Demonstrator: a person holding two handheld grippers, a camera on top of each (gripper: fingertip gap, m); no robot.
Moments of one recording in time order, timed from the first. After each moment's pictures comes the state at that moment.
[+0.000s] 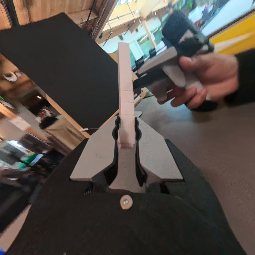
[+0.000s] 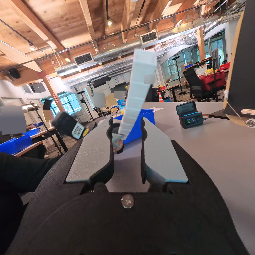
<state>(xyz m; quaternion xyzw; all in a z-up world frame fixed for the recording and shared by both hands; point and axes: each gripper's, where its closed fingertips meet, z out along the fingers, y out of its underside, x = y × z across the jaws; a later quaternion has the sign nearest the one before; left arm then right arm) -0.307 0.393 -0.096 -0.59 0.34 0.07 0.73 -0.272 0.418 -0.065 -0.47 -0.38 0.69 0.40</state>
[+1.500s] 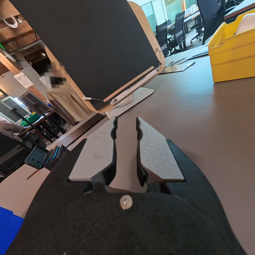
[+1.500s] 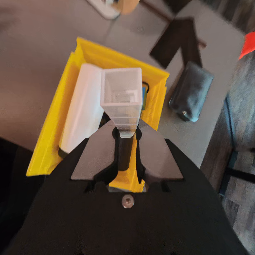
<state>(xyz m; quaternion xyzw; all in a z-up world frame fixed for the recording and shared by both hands) -0.339 0.423 -0.128 -0.68 0.24 0.08 0.68 0.086 0.508 -0.073 -0.84 -0.43 0.06 0.32</state>
